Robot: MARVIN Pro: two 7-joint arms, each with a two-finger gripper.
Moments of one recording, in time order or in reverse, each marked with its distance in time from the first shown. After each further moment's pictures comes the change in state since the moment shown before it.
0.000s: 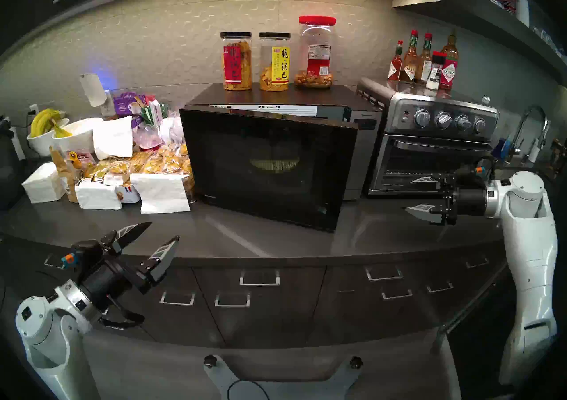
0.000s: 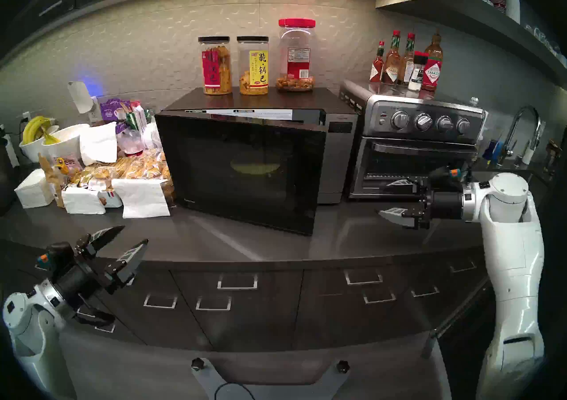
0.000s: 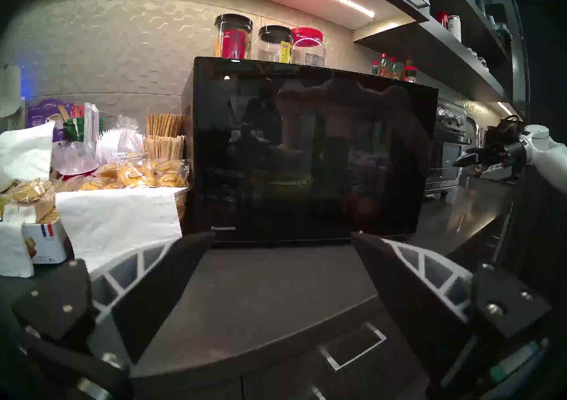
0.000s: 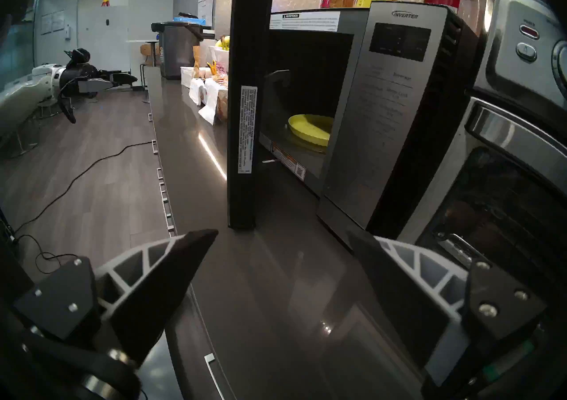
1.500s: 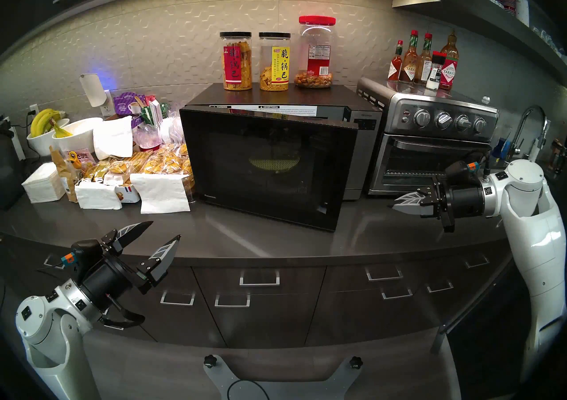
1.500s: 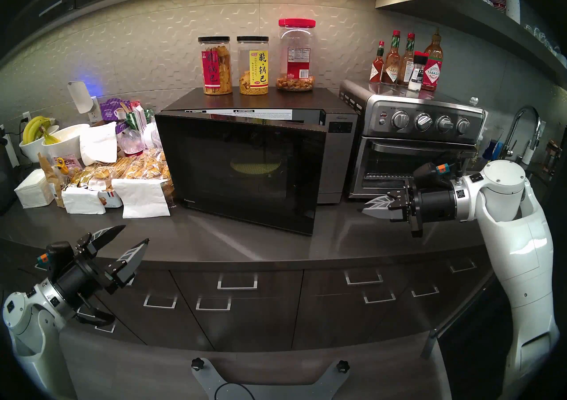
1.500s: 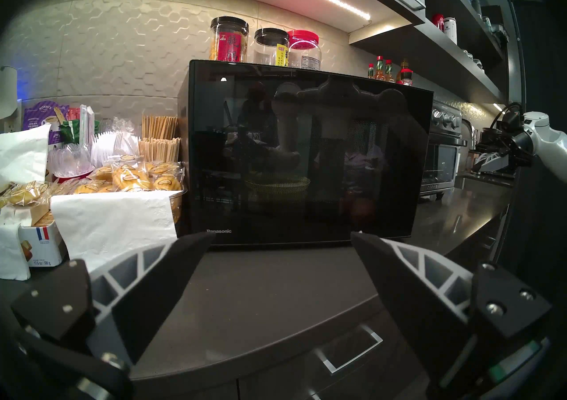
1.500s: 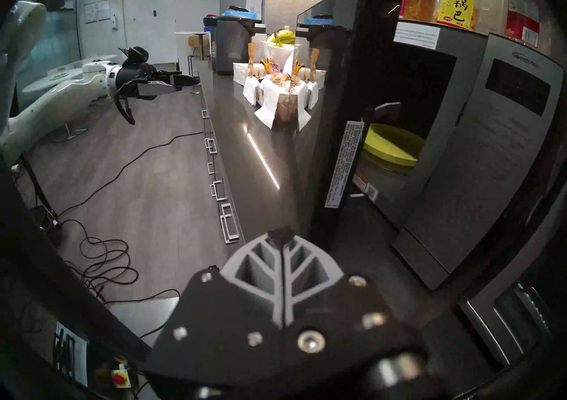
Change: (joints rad) left arm -0.004 -0.003 0.000 0.000 -0.002 0.000 -0.012; right arm -0.089 0.166 -0.145 -0.237 0.221 0.115 -0.078
